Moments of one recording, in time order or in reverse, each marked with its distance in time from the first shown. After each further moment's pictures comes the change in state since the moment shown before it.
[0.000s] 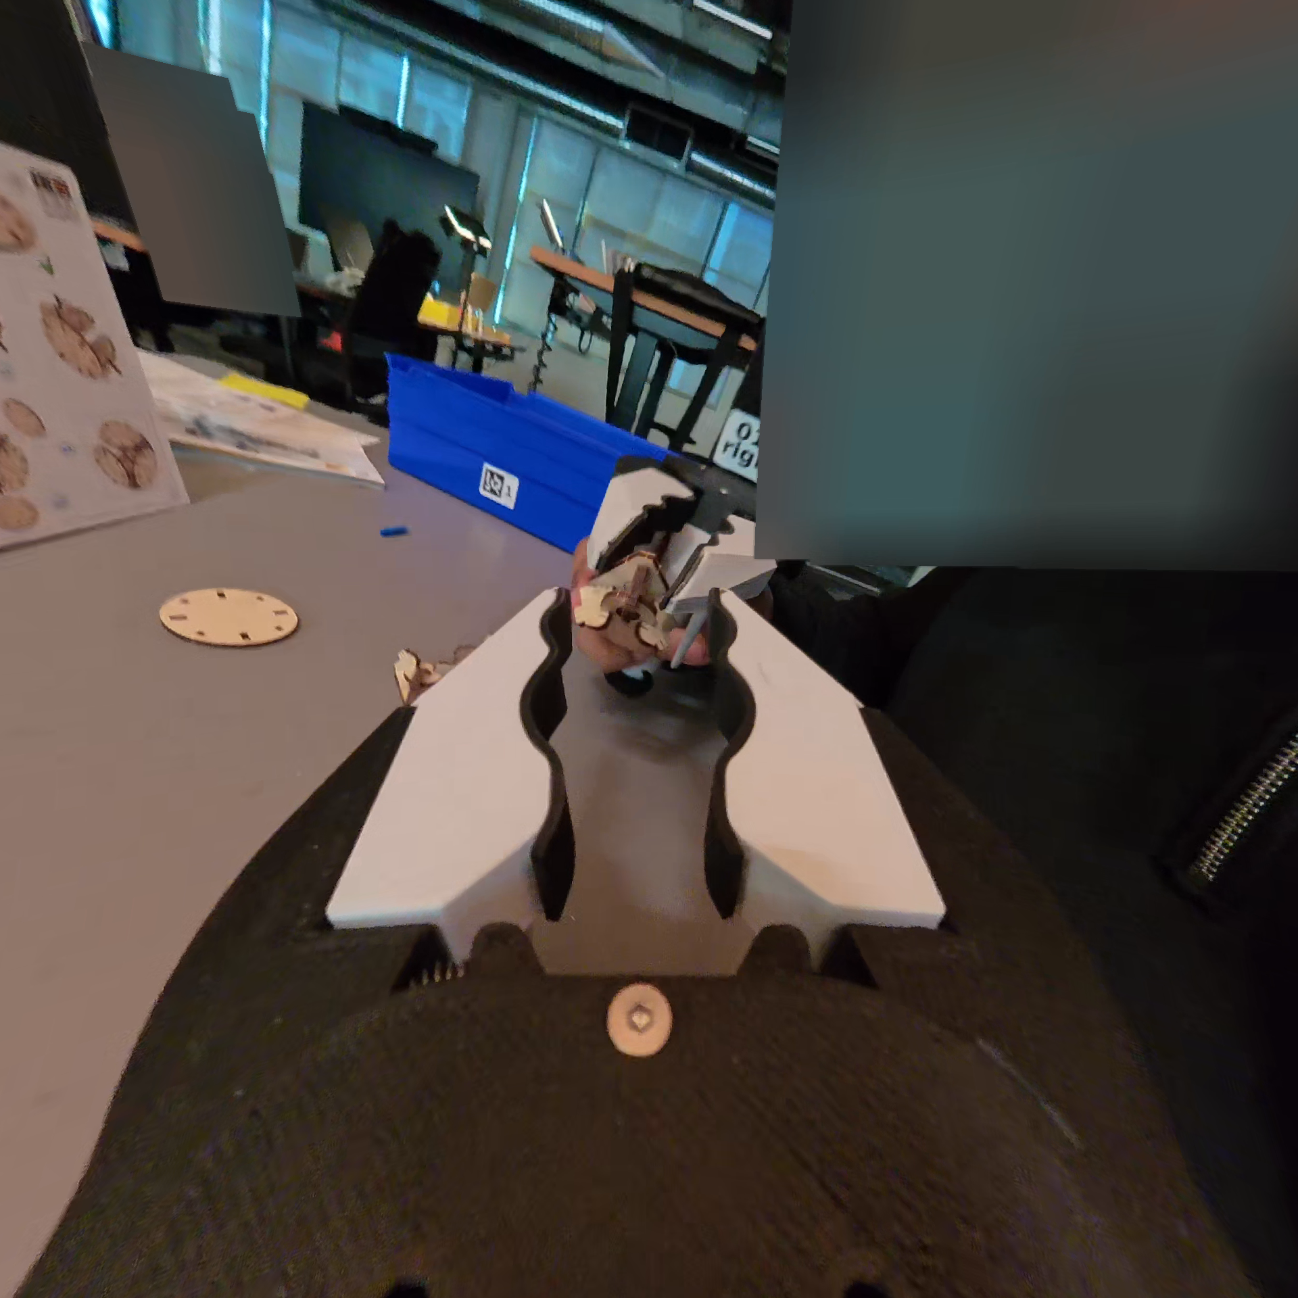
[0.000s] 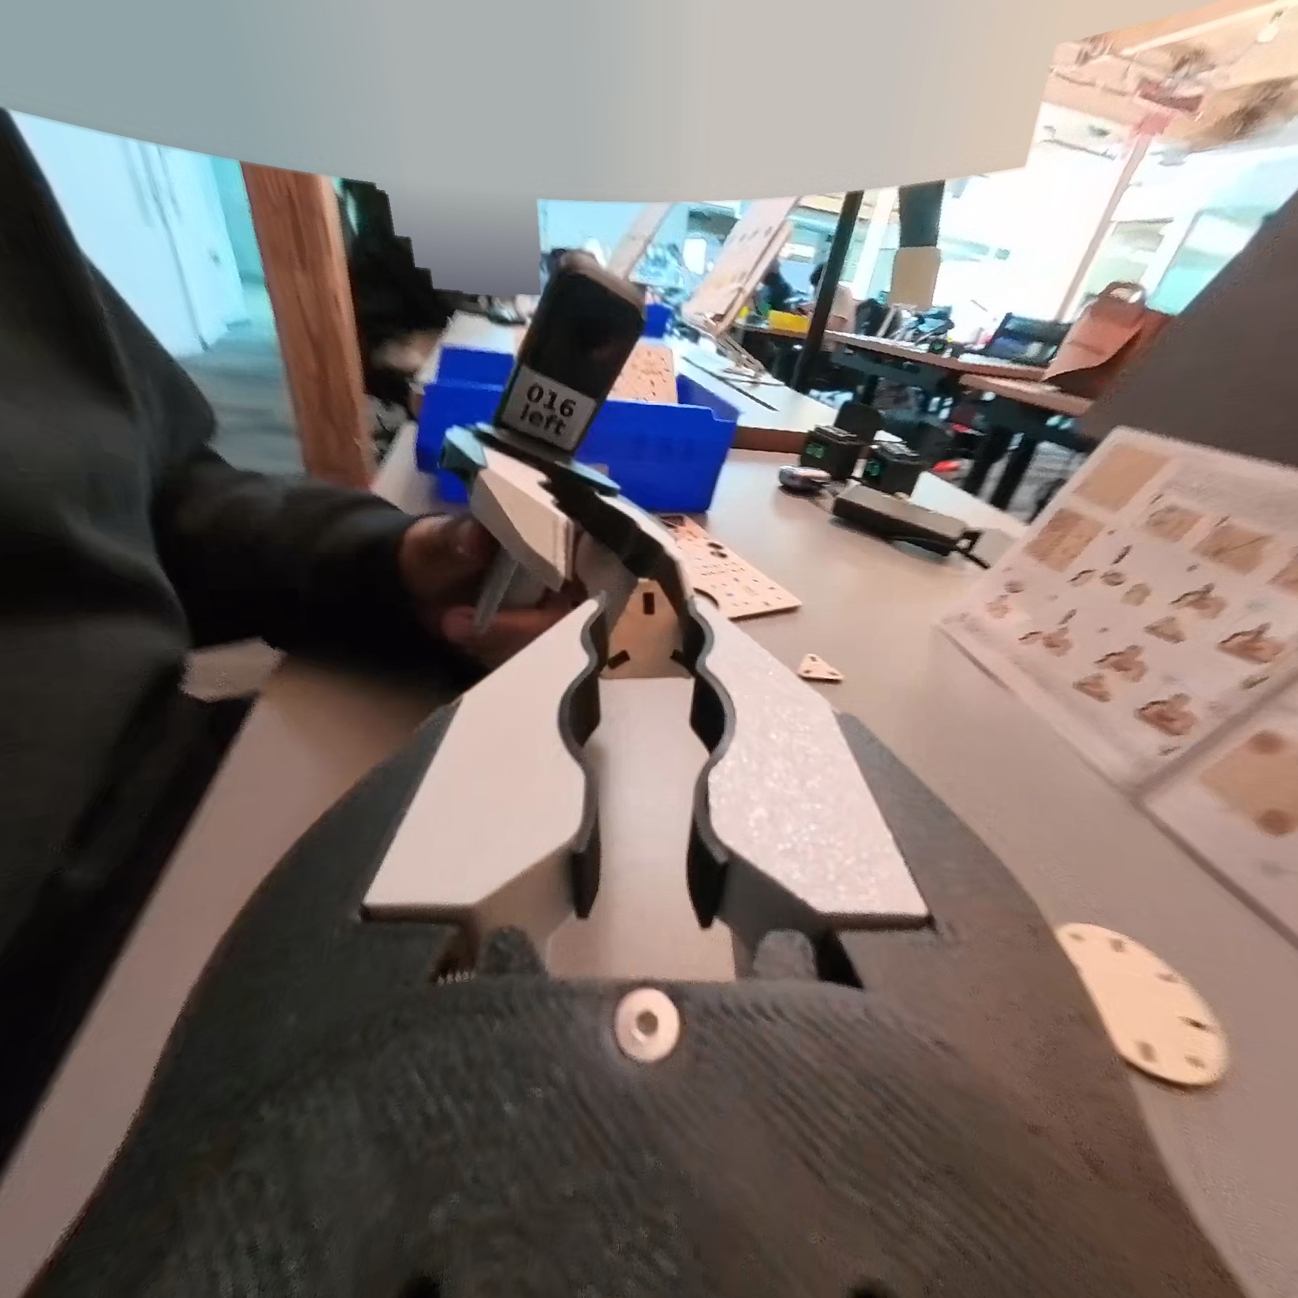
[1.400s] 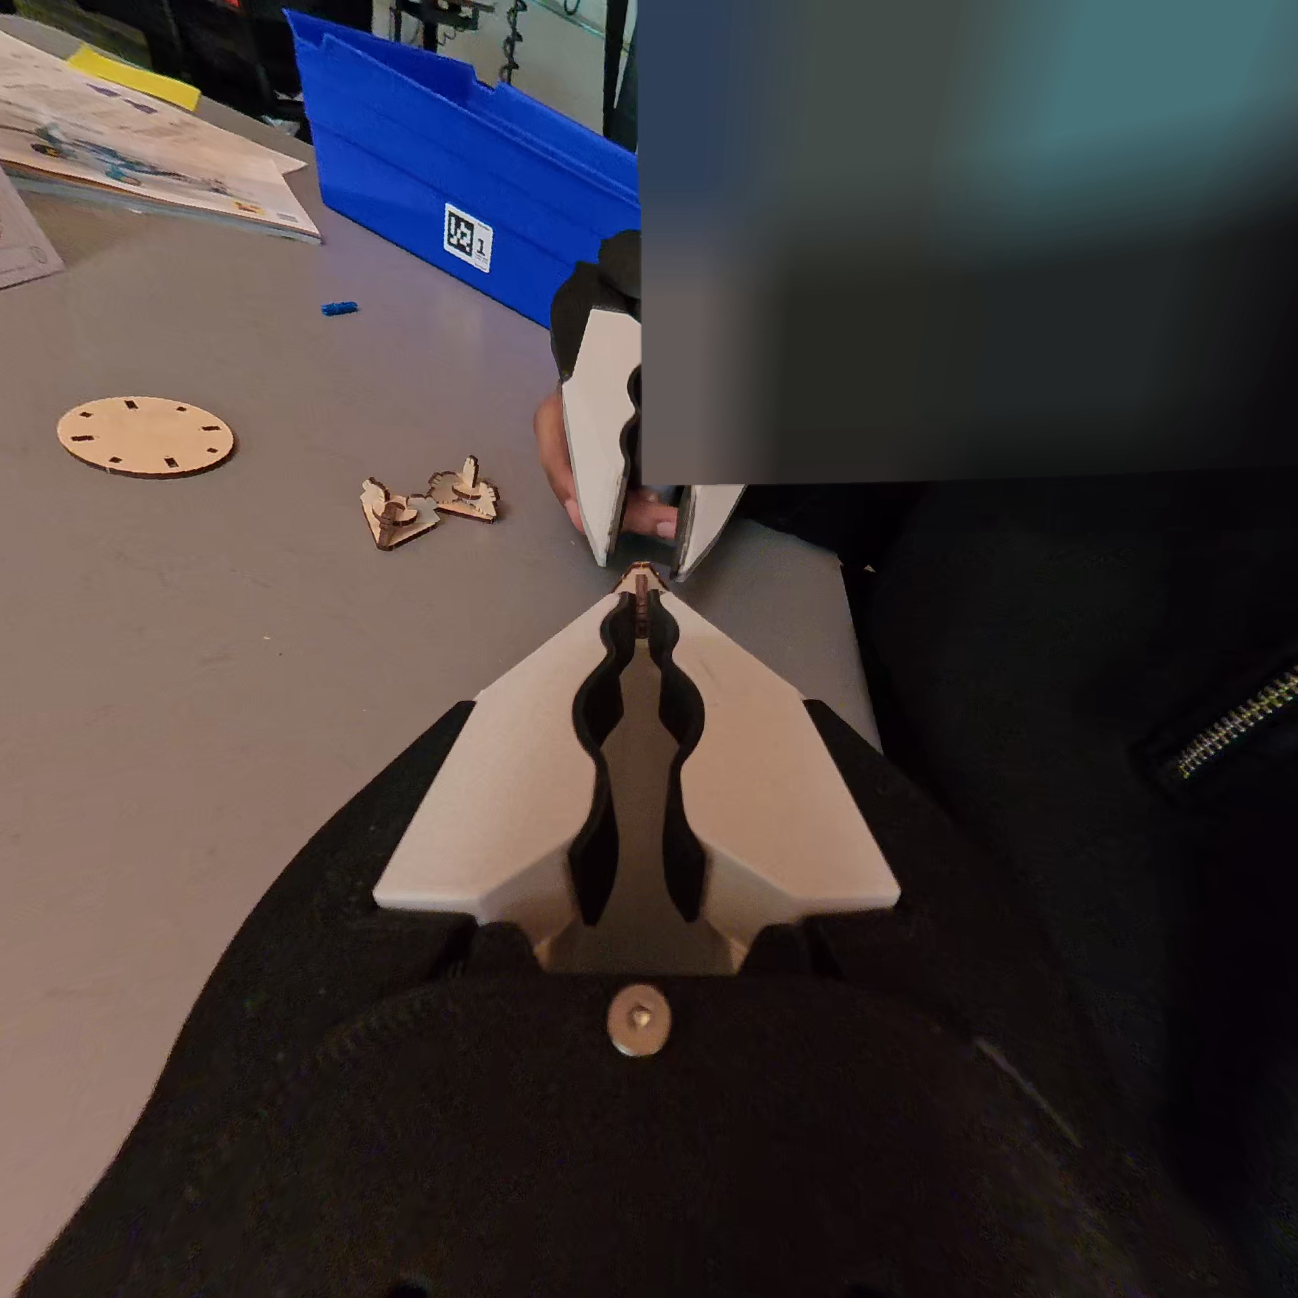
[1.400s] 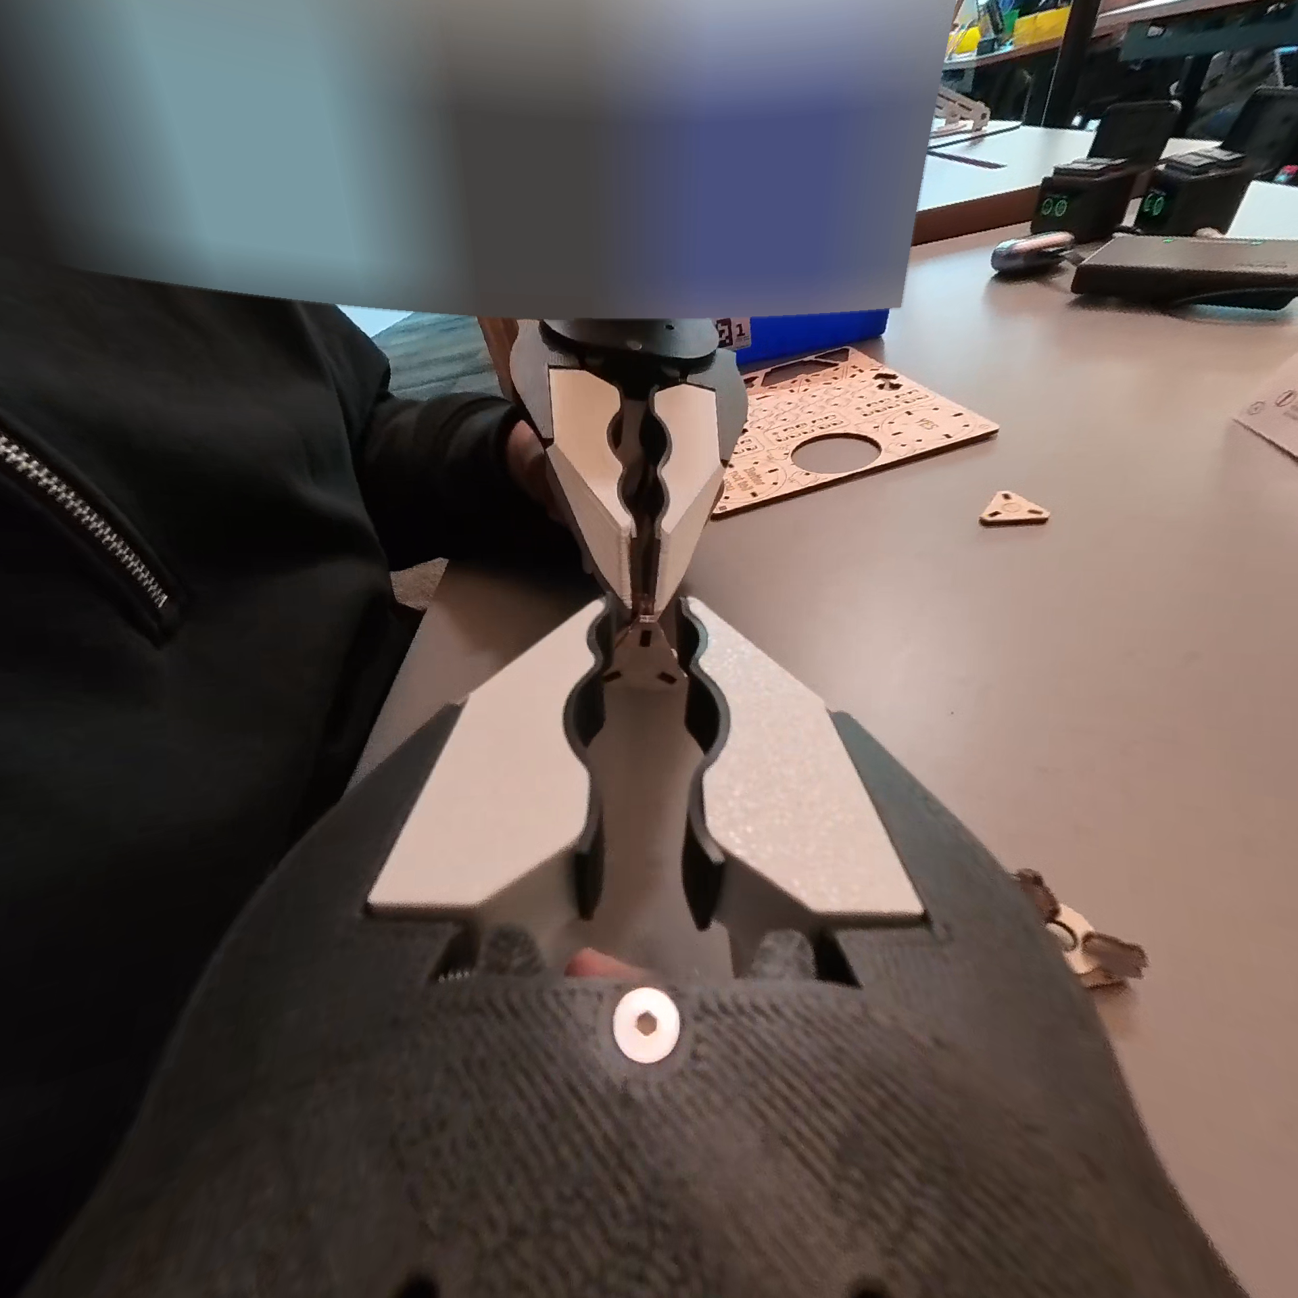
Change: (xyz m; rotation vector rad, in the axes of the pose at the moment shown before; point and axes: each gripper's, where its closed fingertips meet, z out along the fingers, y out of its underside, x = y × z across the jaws) left arm -0.004 0.052 0.002 -0.364 -0.011 -0.006; right arm -0.016 0.044 -0.008 -0.209 -0.256 0.258
